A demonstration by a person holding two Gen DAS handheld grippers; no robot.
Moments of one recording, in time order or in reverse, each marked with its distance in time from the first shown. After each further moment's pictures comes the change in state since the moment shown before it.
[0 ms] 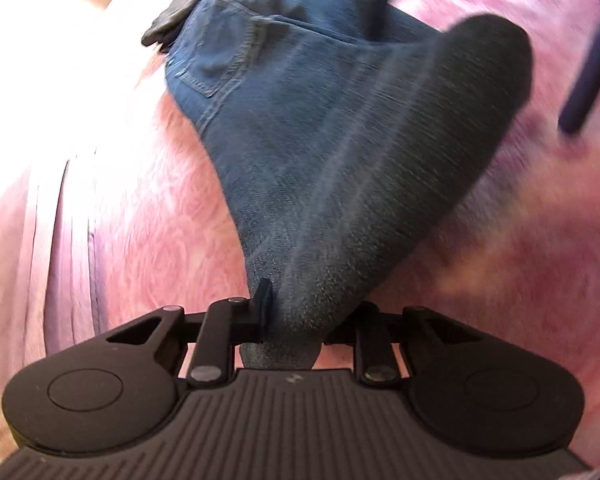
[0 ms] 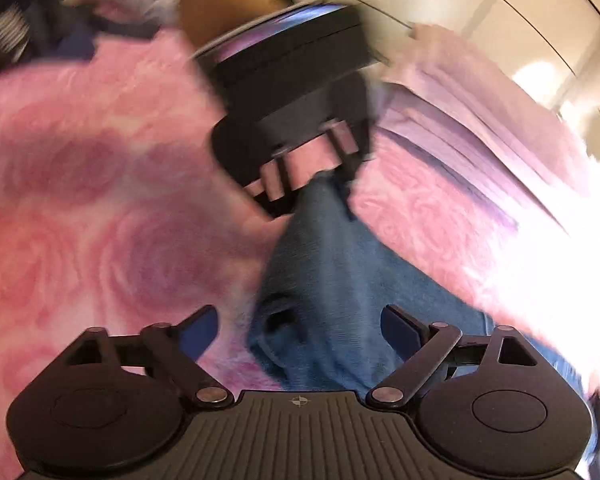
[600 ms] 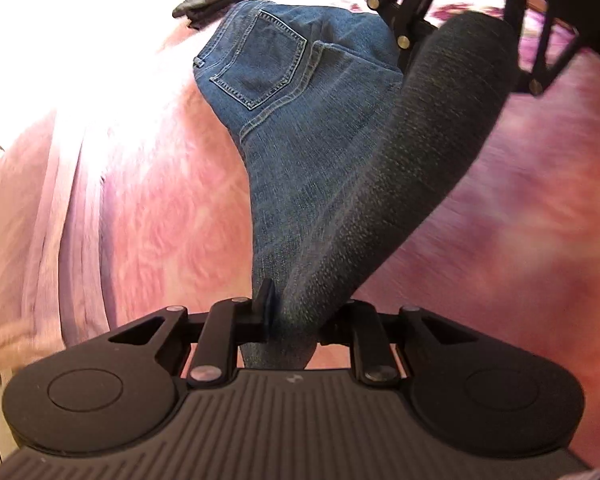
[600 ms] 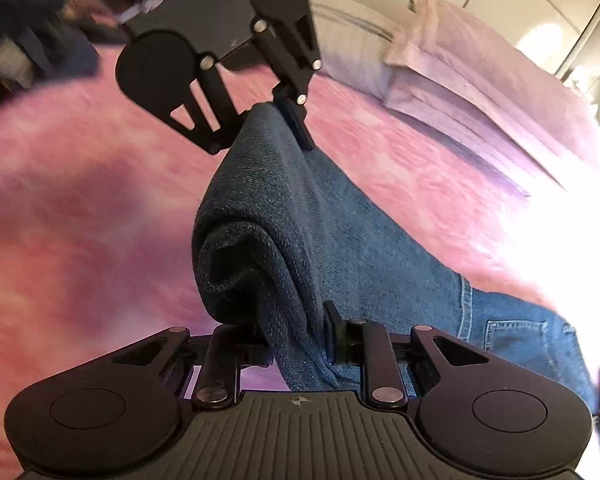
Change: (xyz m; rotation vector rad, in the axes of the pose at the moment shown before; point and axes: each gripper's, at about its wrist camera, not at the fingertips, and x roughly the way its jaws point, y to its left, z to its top) left arm -0.125 0.004 0.032 -0.171 0.117 -0.056; right arm -0.049 -0.016 0.039 0.146 0.071 0.130
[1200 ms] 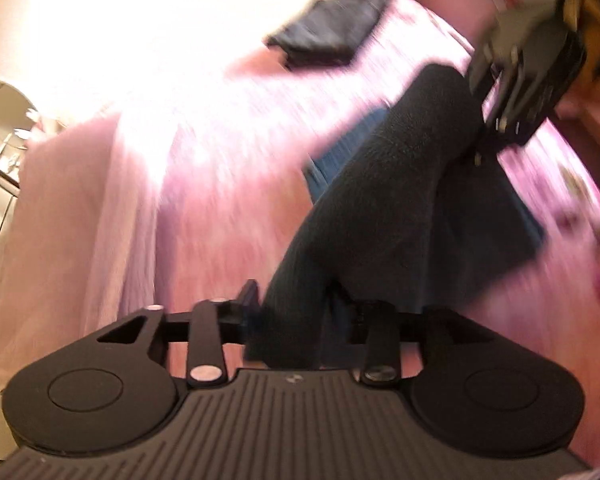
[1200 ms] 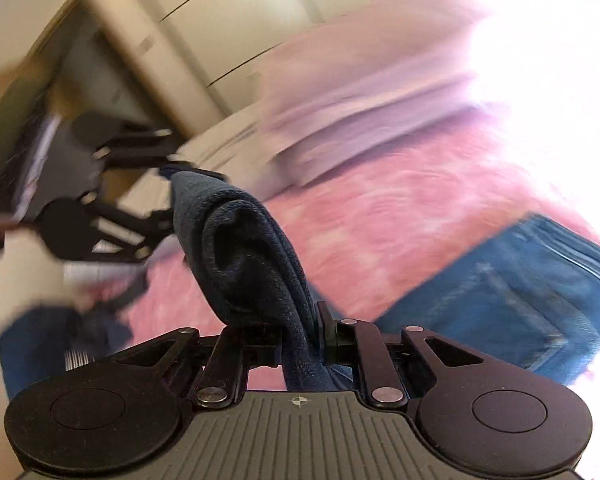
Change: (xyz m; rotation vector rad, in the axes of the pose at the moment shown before) left arm 0.015 0.238 0.218 -0.286 -0.041 0.055; right arm -0.051 -0.289 -0.044 0.841 -0.243 0.336
